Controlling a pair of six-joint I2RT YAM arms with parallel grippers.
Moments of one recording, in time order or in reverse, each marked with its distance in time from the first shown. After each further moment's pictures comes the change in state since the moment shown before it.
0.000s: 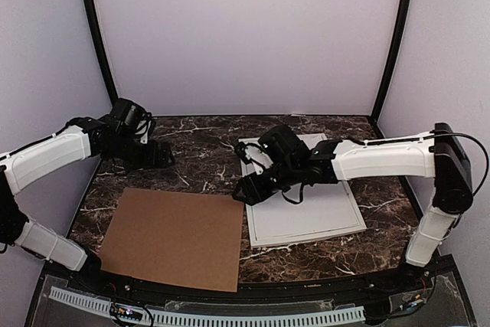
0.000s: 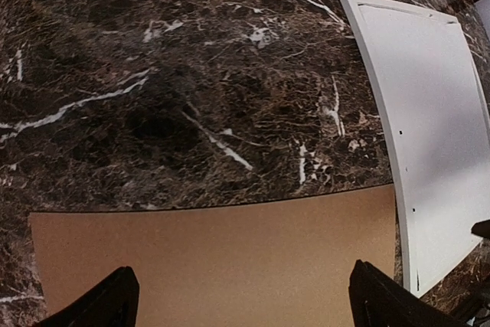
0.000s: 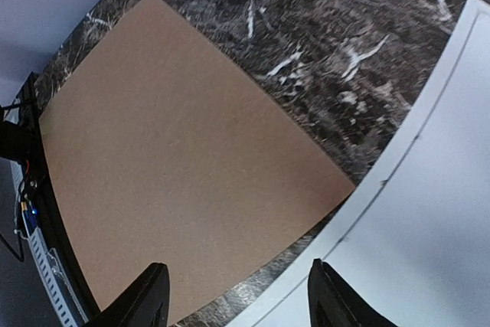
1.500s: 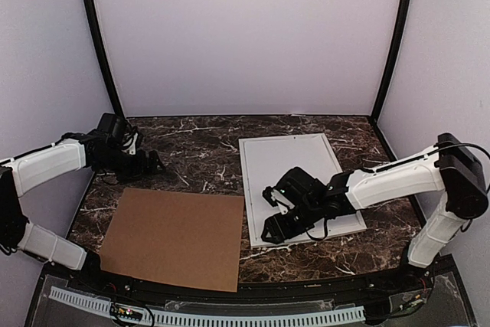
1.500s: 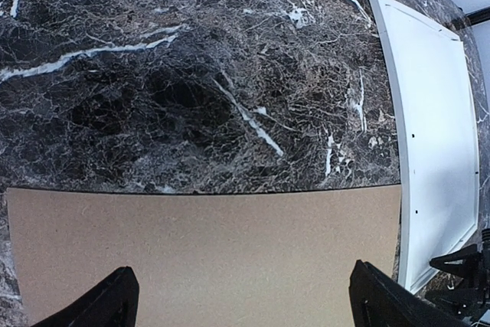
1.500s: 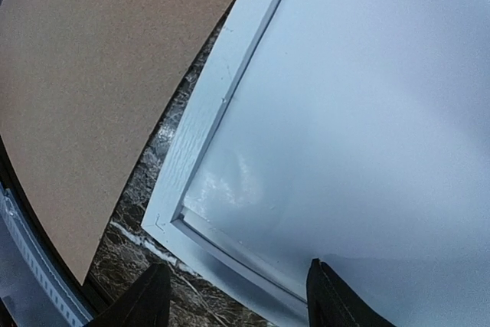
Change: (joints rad) left arm 0.219 -0.051 -0.196 0.116 0.207 0.004; right arm 0.088 -0.060 -0.338 -0.011 -0.003 0.259
